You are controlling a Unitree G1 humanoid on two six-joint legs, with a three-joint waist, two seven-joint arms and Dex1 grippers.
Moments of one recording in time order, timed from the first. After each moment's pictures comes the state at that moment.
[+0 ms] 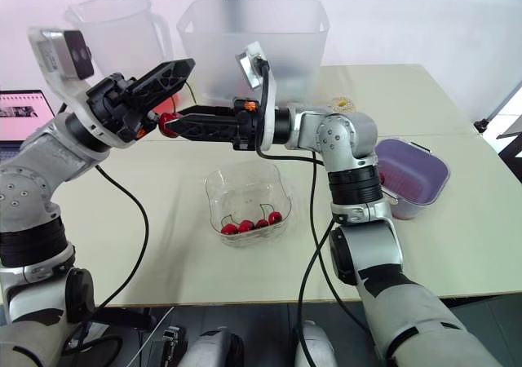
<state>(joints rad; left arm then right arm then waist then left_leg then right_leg) -0.77 0.54 0.33 -0.26 -1.36 0.89 -0.49 -1.15 -0.19 -0.05 0.22 0.73 1.07 1.08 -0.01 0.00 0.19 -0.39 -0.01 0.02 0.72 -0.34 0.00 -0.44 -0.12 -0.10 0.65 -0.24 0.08</state>
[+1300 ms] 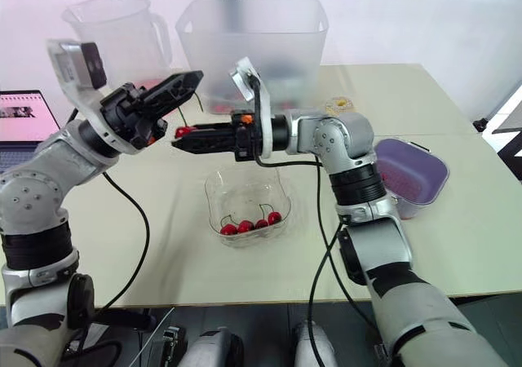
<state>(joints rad) -0.73 0.54 0.28 -0.25 -1.32 0.85 -0.52 -1.14 -0.32 0.13 0.23 0.70 1.03 1.18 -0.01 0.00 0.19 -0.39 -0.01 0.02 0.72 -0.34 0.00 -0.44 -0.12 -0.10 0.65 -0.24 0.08</state>
